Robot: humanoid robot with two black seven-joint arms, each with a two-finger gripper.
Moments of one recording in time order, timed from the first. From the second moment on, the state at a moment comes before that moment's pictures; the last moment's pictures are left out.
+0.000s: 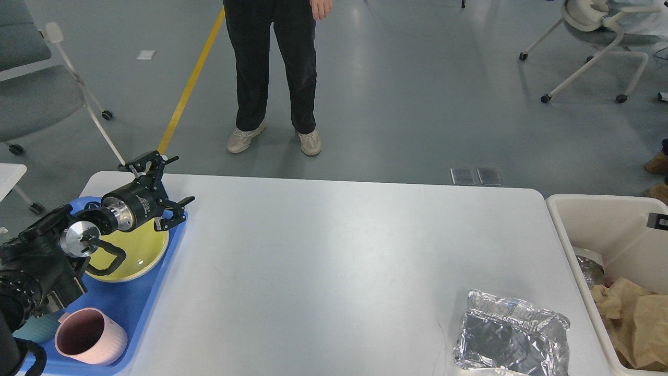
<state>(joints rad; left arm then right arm) -0.87 0.30 -0.30 -0.17 -0.23 -0.61 0.03 1.22 -0.61 -1.43 0.58 -0.15 0.03 0.12</state>
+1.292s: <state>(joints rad) -0.87 0.30 -0.30 -0.17 -0.23 -0.60 0.03 2.13 -0.51 -1.38 0.98 -0.16 0.86 0.12</state>
